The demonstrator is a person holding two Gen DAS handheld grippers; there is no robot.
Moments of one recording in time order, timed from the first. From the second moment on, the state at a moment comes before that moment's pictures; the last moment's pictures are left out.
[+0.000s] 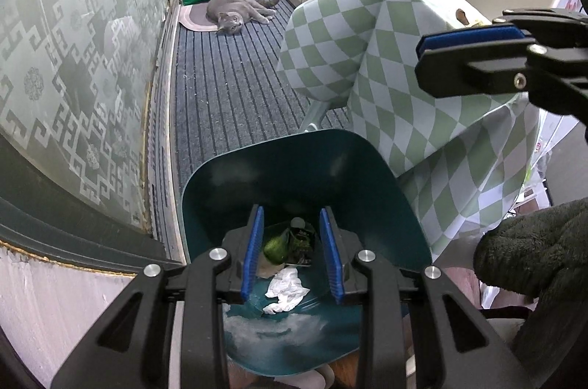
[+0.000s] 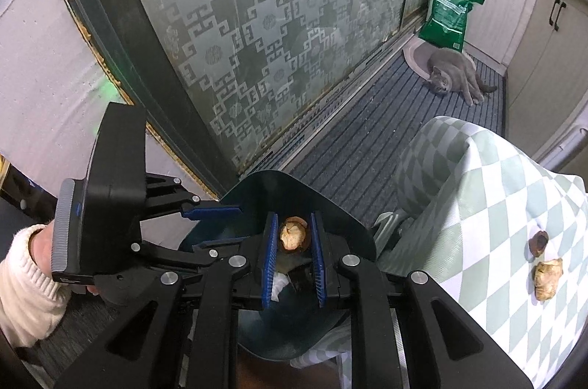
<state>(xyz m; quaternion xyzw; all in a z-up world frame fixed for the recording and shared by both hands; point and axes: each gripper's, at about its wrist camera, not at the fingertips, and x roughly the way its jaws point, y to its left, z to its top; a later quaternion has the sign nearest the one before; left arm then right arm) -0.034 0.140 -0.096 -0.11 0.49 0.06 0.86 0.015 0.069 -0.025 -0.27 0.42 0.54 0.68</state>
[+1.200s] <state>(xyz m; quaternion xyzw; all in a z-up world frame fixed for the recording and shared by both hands) -0.055 0.151 -0.027 -0.13 0.33 0.10 0.93 -0.010 0.071 -0.050 -0.32 0.45 0.56 0.62</state>
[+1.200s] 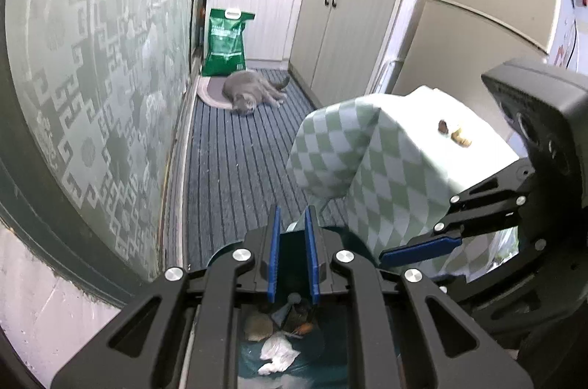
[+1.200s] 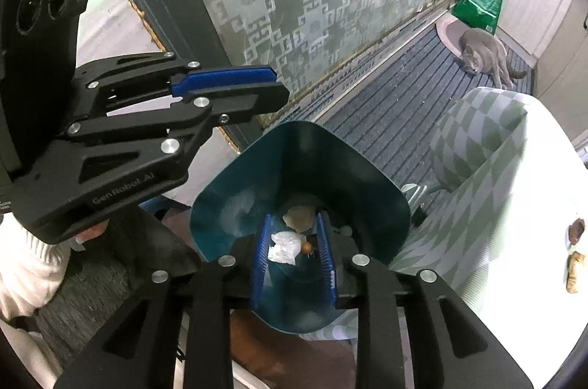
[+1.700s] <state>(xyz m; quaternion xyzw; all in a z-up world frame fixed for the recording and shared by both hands) -0.030 0.123 0.003 -0.13 0.28 0.08 0.95 0.045 0.003 0.010 -0.21 0.38 0.52 0.74</state>
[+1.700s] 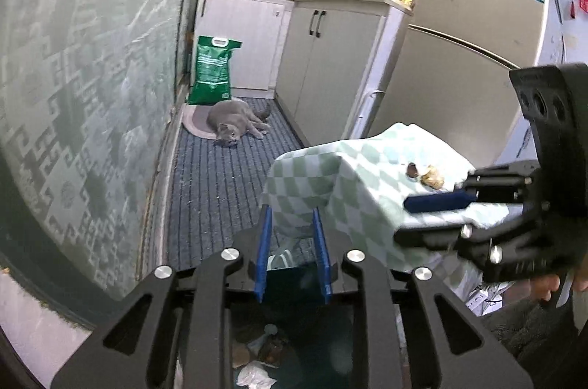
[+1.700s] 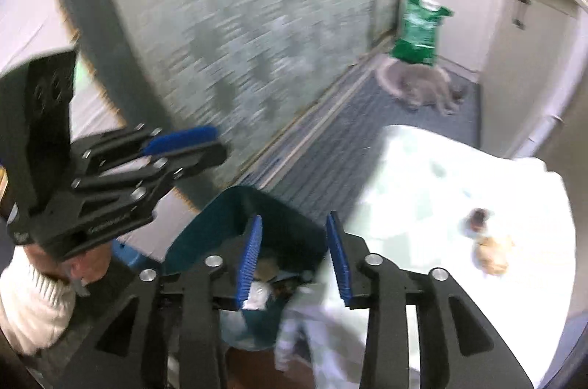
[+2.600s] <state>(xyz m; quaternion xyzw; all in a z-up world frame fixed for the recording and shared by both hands) 0.079 0.045 0.032 -0.05 0.33 -0.01 0.94 0.162 -0.079 -0.026 -0.14 0.41 0.40 0.81</state>
